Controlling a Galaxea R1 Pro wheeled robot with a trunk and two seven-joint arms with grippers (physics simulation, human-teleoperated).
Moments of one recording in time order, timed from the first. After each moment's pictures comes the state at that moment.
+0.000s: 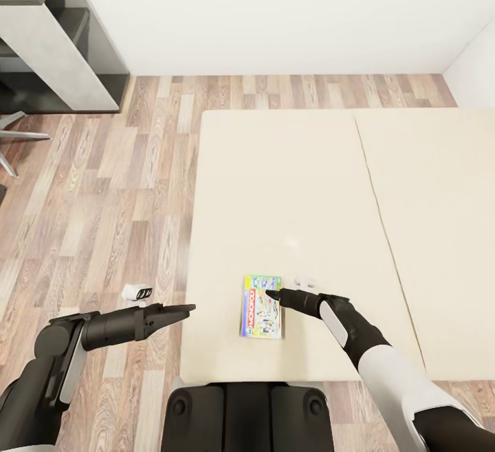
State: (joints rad) left arm -0.41 0.12 0.21 -1.46 0.10 0.99 -1.57; right arm -0.81 0.00 0.15 -0.57 -0.39 0.42 0.38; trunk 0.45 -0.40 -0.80
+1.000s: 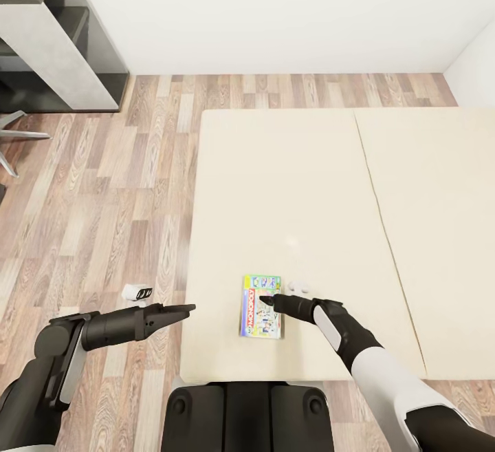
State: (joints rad) left arm -0.41 0.12 0.21 -1.46 0.10 0.99 -1.57; right arm -0.81 0.04 0.15 -0.52 -0.39 0.42 0.39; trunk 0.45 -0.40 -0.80
